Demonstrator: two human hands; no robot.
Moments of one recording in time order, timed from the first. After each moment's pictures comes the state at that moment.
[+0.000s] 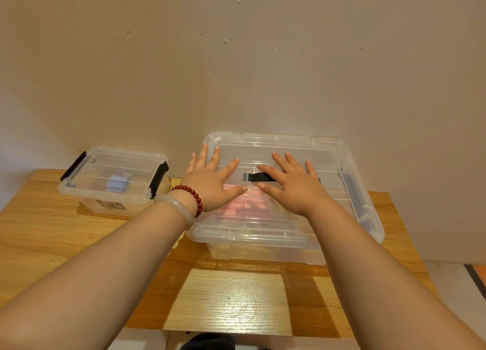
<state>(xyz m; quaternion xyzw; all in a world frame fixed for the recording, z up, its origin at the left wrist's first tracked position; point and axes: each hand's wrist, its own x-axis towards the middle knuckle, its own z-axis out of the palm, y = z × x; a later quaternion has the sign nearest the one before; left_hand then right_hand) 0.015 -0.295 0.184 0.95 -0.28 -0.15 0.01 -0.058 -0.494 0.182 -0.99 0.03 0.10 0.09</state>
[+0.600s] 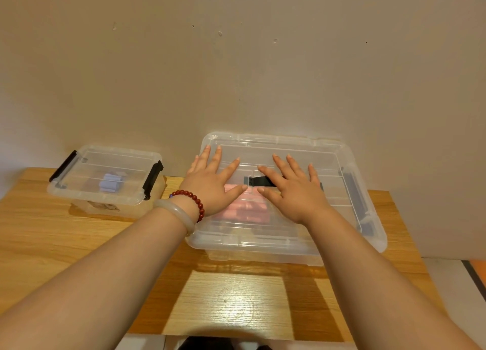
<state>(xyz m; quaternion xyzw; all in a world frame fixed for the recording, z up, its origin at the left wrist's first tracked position) 0.019 -0.304 0.168 0.95 -0.29 -0.12 0.03 -0.057 -0.497 0.165 -0.99 0.05 0.10 0.07</state>
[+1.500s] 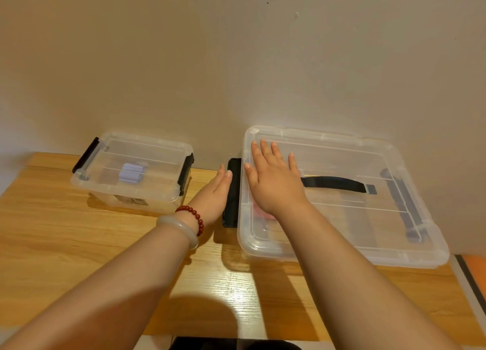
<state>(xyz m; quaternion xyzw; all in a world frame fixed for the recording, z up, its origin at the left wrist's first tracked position) 0.048 -0.221 0.110 0.82 -0.11 -0.28 0.49 0.012 -0.359 0.164 -0.99 0.10 0.08 0.09</state>
